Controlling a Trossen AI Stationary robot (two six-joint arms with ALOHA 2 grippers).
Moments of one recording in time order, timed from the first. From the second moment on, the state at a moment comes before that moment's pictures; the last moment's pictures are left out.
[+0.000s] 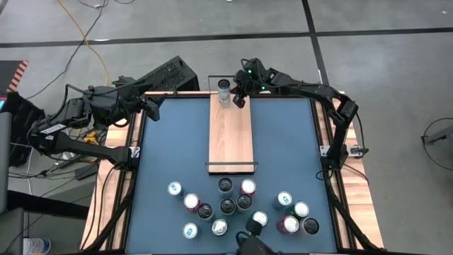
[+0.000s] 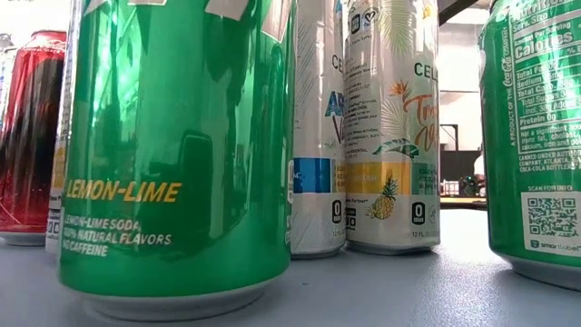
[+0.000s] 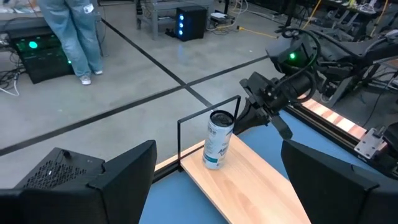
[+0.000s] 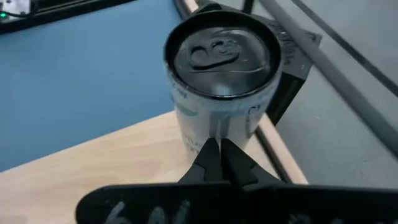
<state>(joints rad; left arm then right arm) 0.10 0.89 1.38 -0.78 -0.73 -0.34 -0.63 1.87 1.51 -0.30 -0.21 -0.14</state>
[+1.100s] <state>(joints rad) 0.10 0.89 1.38 -0.78 -0.73 -0.37 -0.61 1.94 1.51 -0.25 -0.21 -0.11</state>
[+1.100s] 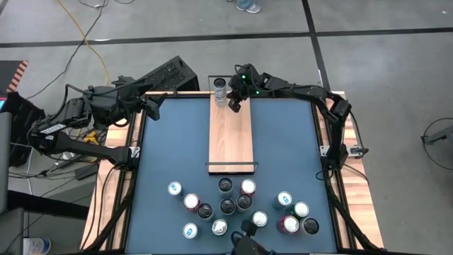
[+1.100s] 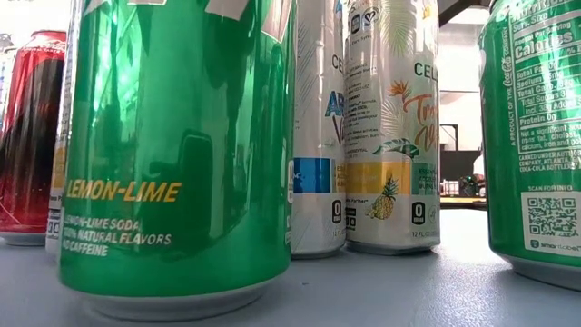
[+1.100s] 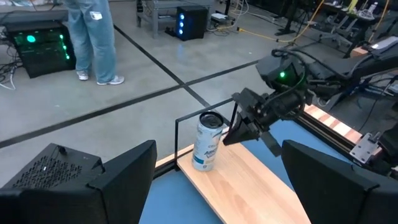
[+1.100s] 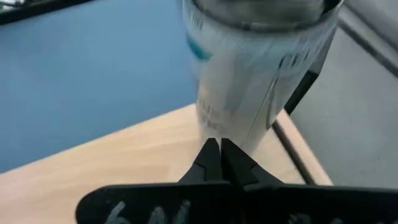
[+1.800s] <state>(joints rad) 0.10 0.89 1.38 -0.78 -0.73 -0.35 -0.63 1.95 1.52 -0.20 -0.21 -0.08</state>
